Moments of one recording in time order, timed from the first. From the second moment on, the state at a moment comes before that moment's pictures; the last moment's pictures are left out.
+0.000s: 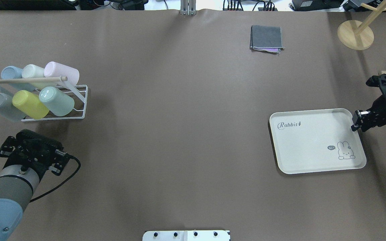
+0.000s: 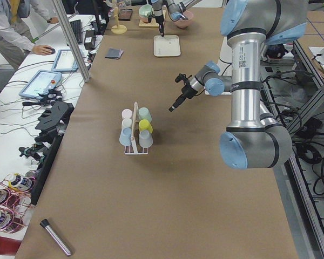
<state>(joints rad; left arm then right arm) -0.18 -1.44 -2.33 -1.50 -0.91 -0.94 1.05 -1.55 1.51 -1.22 2.39 0.62</state>
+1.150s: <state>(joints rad) -0.10 -1.91 -2.28 -0.48 -0.66 -0.14 1.05 -1.55 1.51 -1.22 2.38 0.62</state>
